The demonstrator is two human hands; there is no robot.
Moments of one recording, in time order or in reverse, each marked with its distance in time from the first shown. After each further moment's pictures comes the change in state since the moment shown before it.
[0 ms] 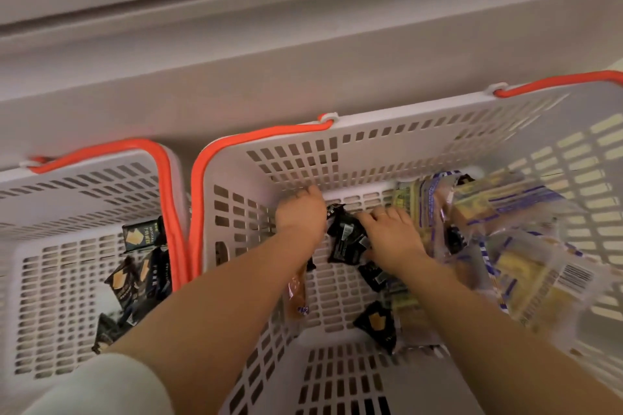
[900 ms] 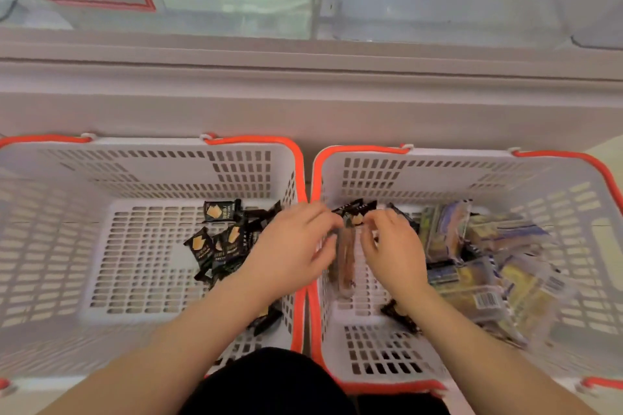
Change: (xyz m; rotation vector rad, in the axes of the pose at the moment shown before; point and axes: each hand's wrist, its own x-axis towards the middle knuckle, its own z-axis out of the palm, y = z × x) left_hand -0.209 -0.140 -0.069 -0.474 0.636 0.525; right_hand -0.093 -0.146 -0.092 0.302 0.517 -0.019
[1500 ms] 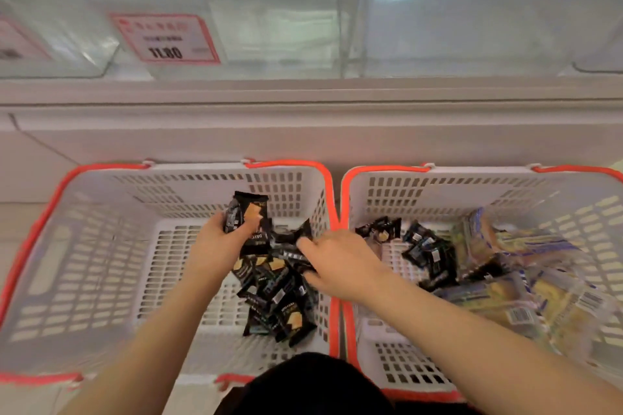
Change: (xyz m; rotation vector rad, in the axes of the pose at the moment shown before) left_hand -0.040 -0.078 -0.037 -0.464 0.295 -1.049; right_hand 0.019 -0.090 -0.011 -0.286 -0.328 -0.624
